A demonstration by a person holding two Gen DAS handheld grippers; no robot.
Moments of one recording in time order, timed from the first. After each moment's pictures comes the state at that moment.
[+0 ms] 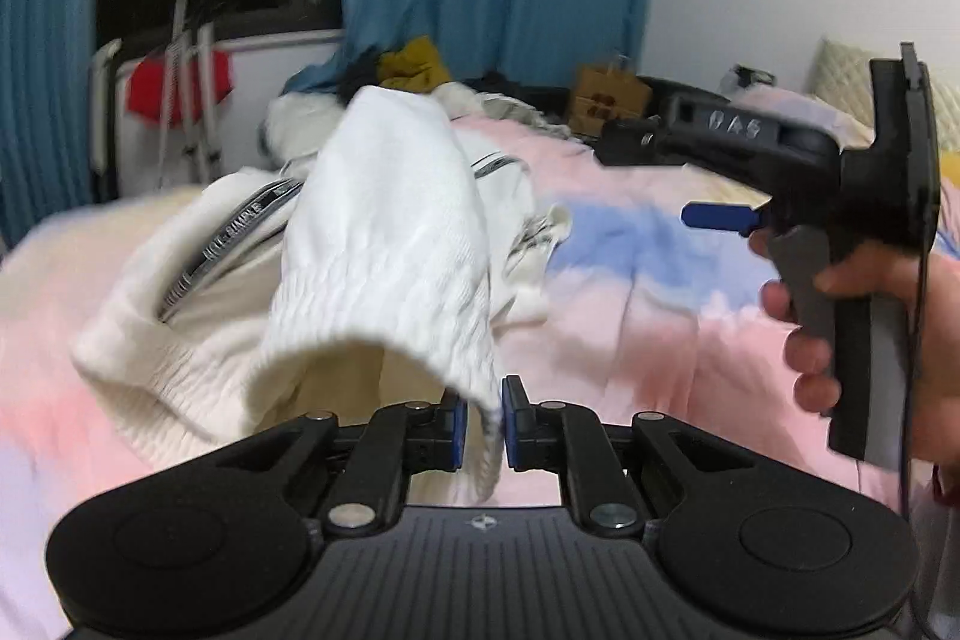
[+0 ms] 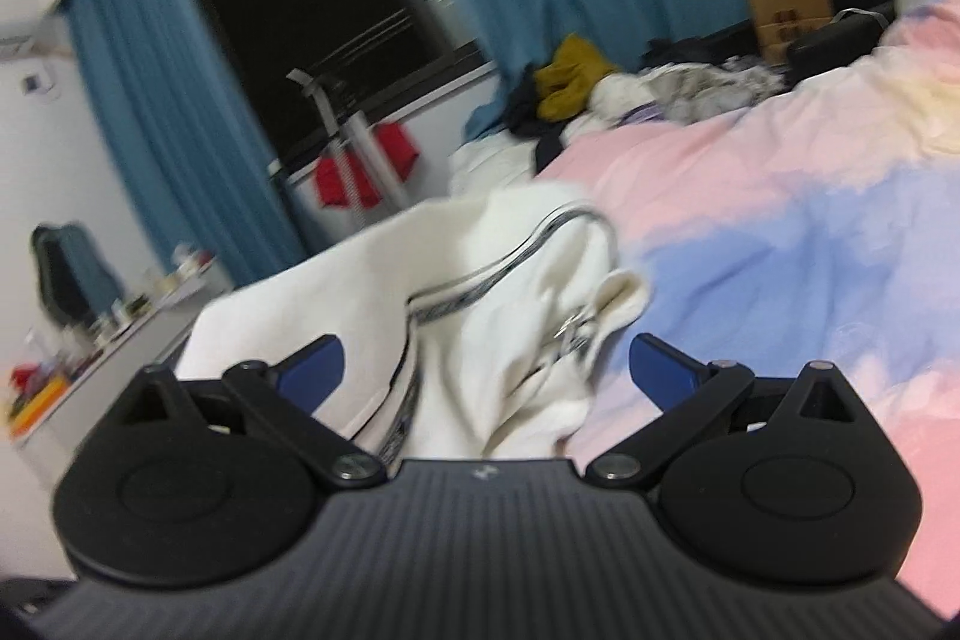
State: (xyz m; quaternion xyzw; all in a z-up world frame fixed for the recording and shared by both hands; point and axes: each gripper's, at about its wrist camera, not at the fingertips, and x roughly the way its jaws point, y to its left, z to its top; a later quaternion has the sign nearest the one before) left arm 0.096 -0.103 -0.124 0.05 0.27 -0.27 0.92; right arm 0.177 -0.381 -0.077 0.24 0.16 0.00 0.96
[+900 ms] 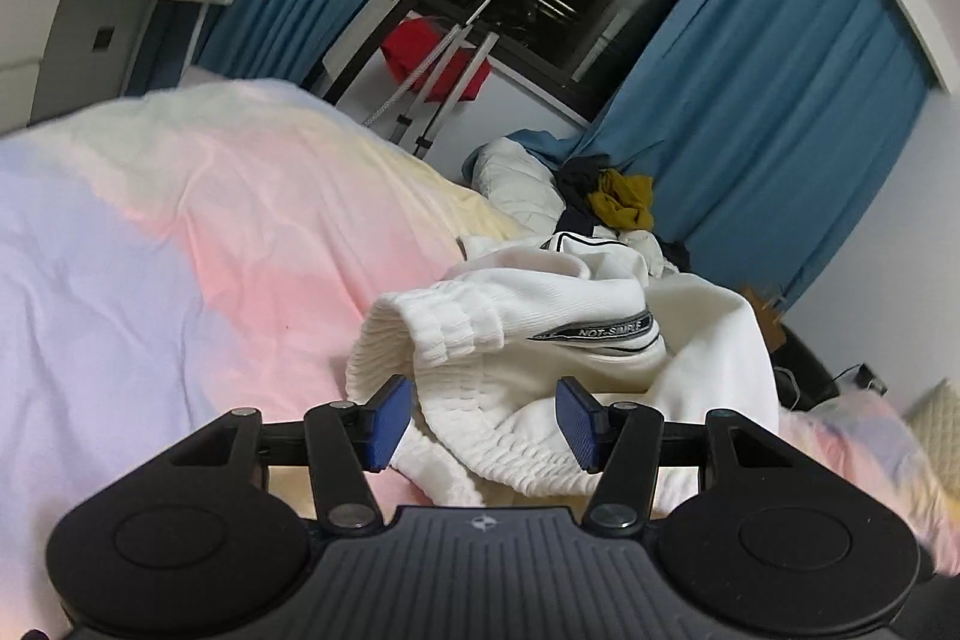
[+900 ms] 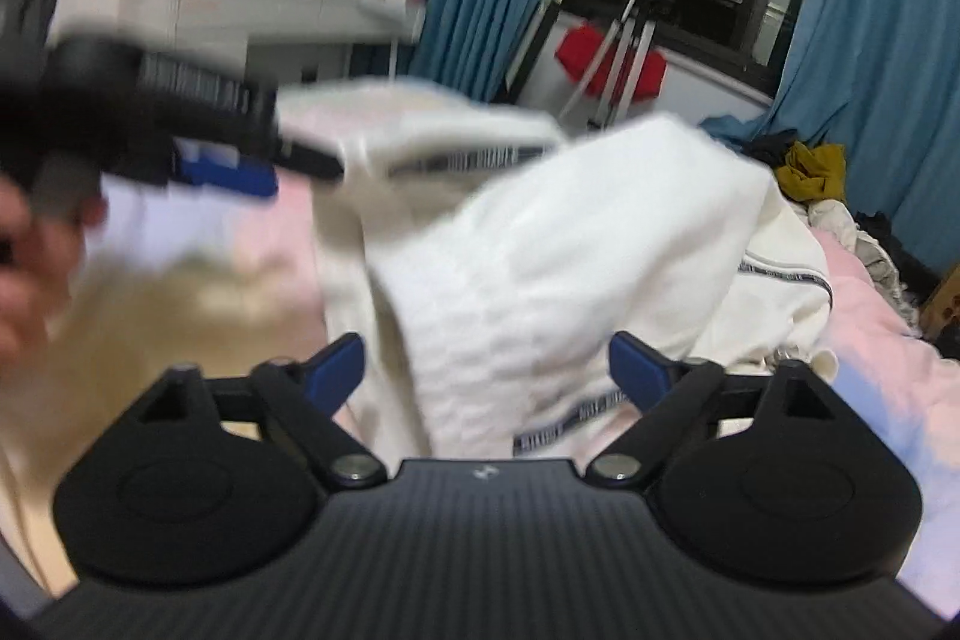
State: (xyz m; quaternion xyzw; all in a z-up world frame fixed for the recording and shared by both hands) left arm 0.130 0.060 -0.108 -0.26 0.25 -0.12 0.92; right arm 0.137 -0.189 -0.092 -0.18 0.23 0.15 0.94
